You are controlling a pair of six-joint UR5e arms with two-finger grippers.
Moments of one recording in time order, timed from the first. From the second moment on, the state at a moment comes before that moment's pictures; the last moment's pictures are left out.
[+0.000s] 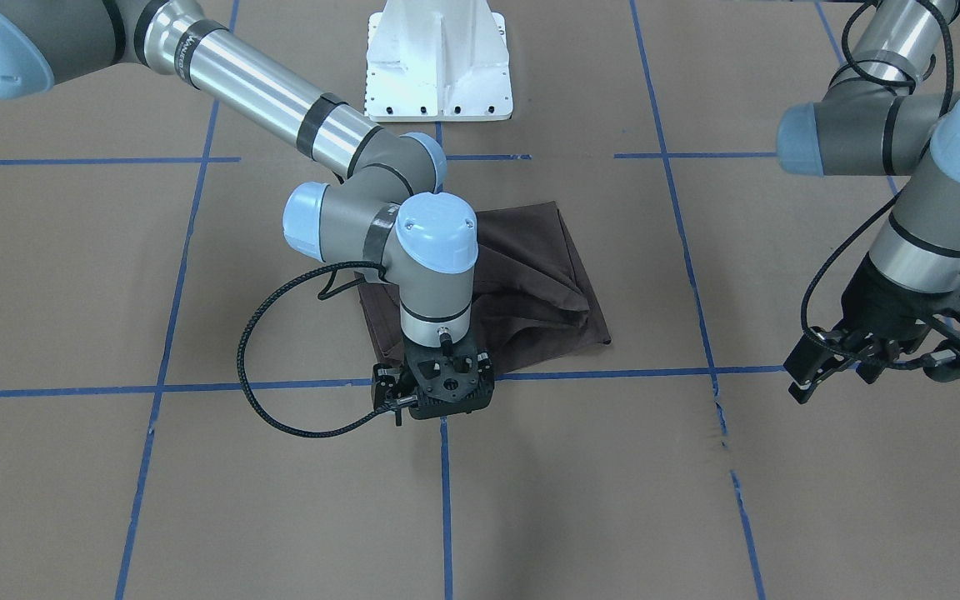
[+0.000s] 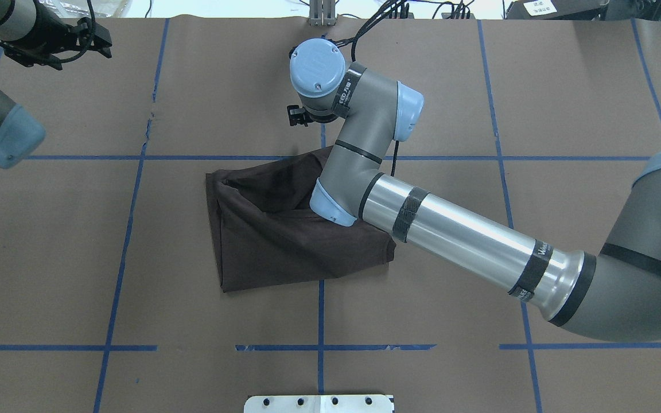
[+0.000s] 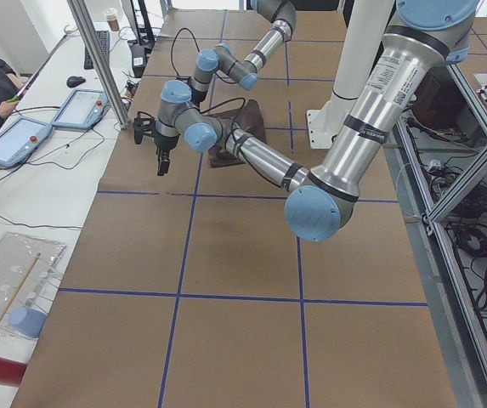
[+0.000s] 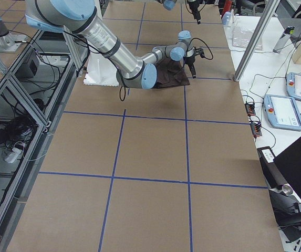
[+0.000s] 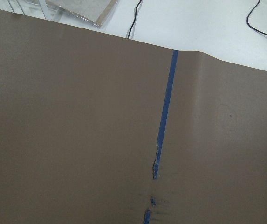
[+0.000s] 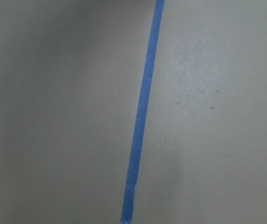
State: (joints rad) left arm -1.09 -2.03 -1.59 -1.86 -1.99 -1.06; right arm 0.64 -0.49 0.97 -1.26 1.68 0.94
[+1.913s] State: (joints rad) left arm -1.10 -2.03 -1.60 -1.86 -2.04 -1.06; right arm 0.67 -0.53 1.00 -1.50 1.67 0.73
